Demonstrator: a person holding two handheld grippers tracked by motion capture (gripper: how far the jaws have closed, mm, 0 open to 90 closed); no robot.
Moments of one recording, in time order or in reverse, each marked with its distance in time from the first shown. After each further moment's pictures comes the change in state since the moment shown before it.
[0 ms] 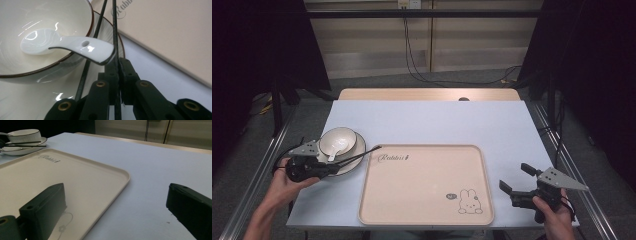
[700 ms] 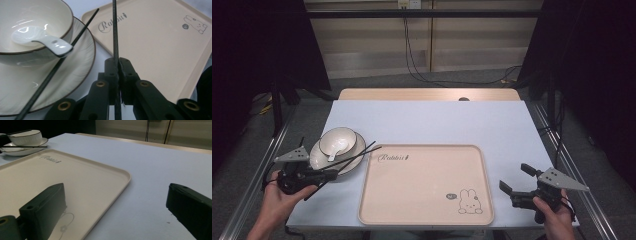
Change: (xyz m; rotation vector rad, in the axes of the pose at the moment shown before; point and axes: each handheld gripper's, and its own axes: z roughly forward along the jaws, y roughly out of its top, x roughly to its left) left arm -0.048 0.000 -0.024 -0.108 0.038 -0.189; right arm 0.001 0.000 -0.001 -0.001 0.009 0.005
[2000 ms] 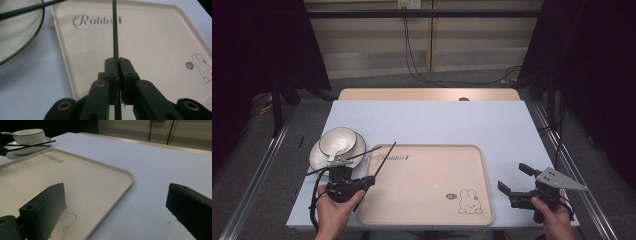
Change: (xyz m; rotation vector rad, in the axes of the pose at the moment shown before) left arm -0.080 0.013 0.082 -0.013 0.152 -0.386; right arm 0.003 0.001 0.002 0.003 0.020 -0.014
